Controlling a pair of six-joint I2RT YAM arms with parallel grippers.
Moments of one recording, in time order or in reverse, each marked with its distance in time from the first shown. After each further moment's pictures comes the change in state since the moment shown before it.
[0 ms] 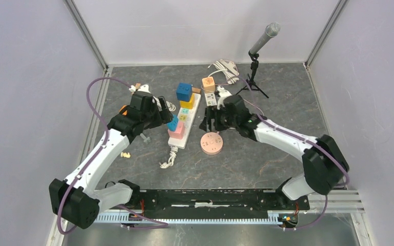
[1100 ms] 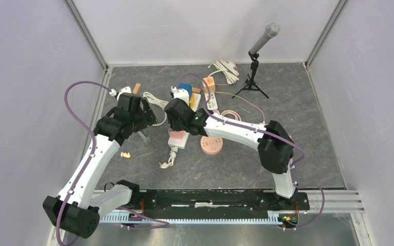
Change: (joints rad) left arm 0.088 -0.099 0.084 -0.260 -0.200 -0.048; right arm 0.380 0.540 0.782 -0.413 0.597 0.178
